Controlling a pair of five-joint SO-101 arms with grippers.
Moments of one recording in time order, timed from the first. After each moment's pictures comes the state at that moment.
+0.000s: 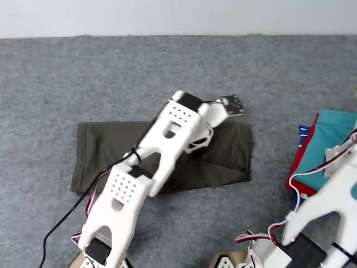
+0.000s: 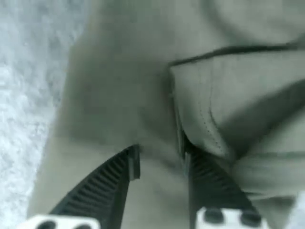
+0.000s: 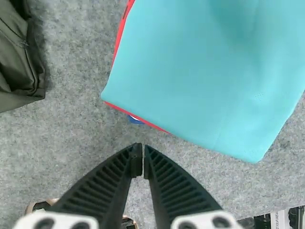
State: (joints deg) left arm 27.2 51.7 -40.3 89.9 -27.4; right arm 39.5 -15.8 0.4 100.5 31.3
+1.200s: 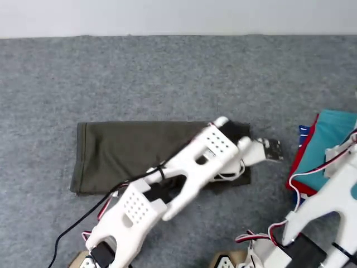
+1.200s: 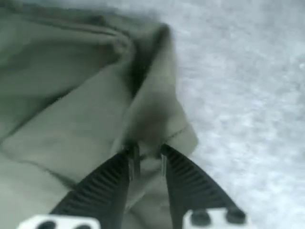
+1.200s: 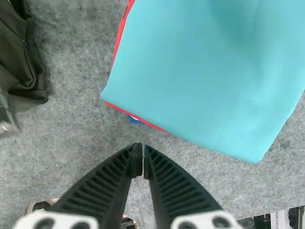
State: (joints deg) left arm 43.5 45.7 -34.3 94.4 -28.8; right arm 39.5 -15.8 0.4 100.5 31.3
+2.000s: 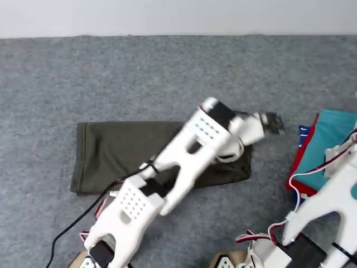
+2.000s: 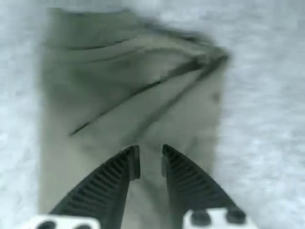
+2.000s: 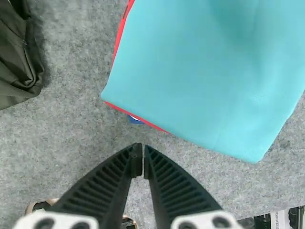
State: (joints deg) left arm 42.0 46.4 -45.8 98.9 -28.7; right arm 39.5 -15.8 0.4 100.5 31.3
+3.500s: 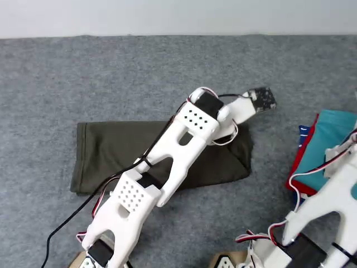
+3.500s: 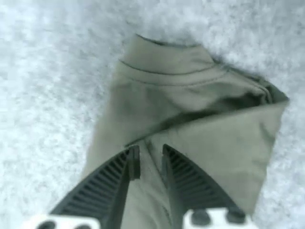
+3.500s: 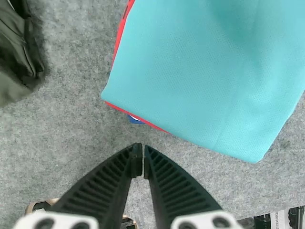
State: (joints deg) left arm 35.6 49.6 -56.0 92.4 -23.4; right arm 39.5 -15.8 0.4 100.5 31.3
